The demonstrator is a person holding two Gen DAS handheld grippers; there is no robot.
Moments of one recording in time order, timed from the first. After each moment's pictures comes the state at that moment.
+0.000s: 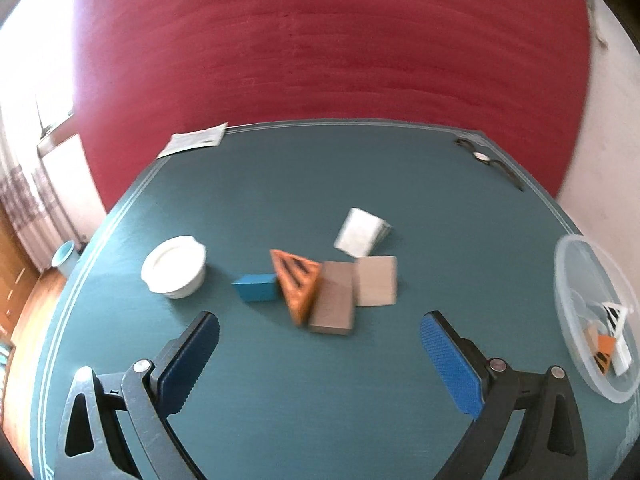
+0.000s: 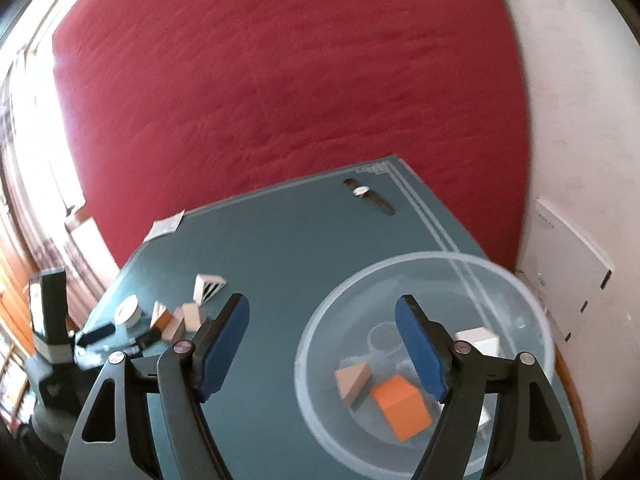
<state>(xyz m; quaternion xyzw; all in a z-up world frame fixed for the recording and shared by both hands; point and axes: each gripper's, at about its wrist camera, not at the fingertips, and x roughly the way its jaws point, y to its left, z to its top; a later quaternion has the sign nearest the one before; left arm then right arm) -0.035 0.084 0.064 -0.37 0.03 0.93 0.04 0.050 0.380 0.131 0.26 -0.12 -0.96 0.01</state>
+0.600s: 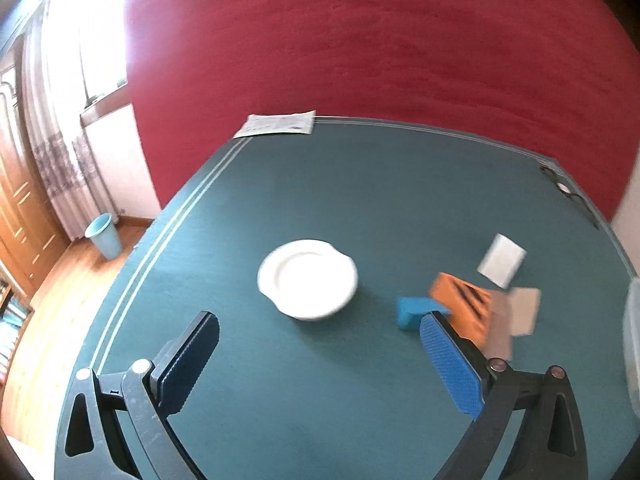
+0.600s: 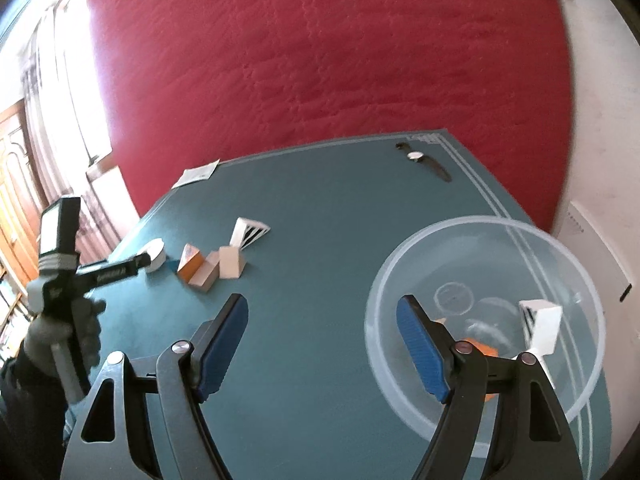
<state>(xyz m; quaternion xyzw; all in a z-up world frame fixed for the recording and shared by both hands) -0.068 -0.016 0.054 -0.37 0.00 0.93 -0.04 0.058 0.324 0.103 0.31 -0.08 -0.95 0.07</state>
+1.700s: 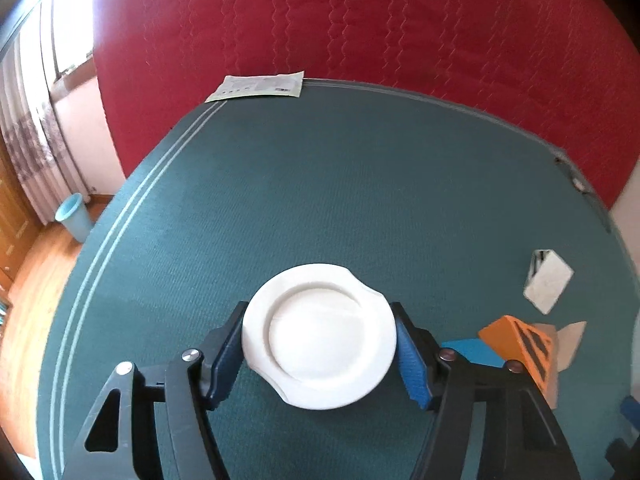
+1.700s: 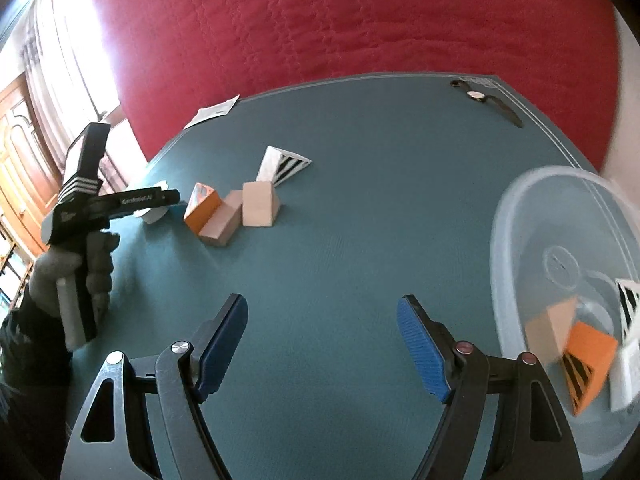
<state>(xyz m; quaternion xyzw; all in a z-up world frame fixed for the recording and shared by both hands) -0.124 -0.034 0.029 -0.43 -0.03 0.90 0.01 0.005 0.265 0.058 0.39 -0.06 -0.91 0.12</state>
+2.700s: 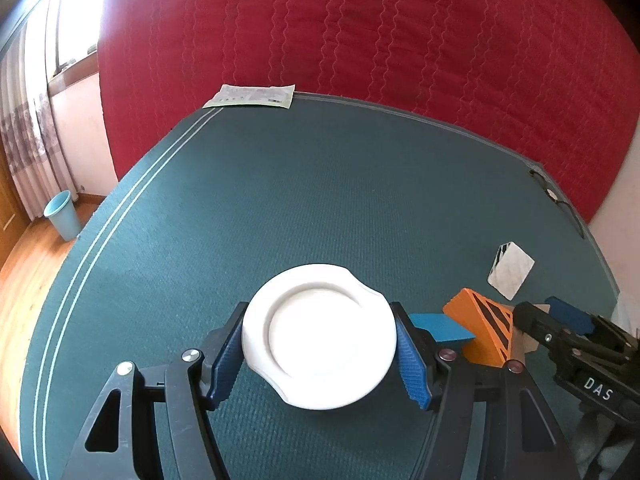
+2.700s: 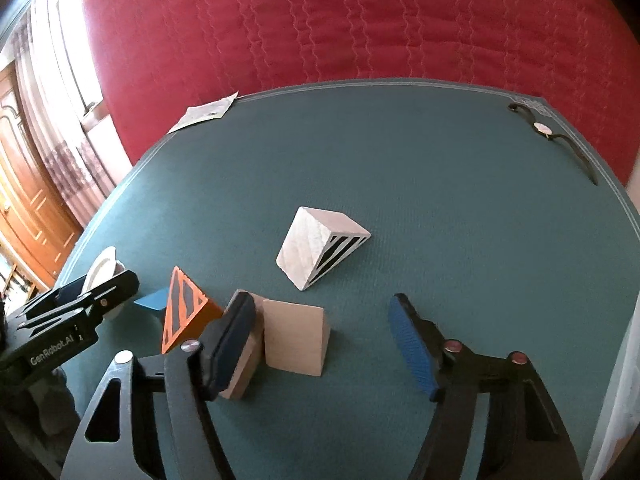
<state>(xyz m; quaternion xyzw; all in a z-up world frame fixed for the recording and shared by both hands) -0.107 -0.038 0.030 -0.40 -0.05 0.91 0.03 -0.105 0.197 0.050 0.40 -0.04 -0.91 0.10</state>
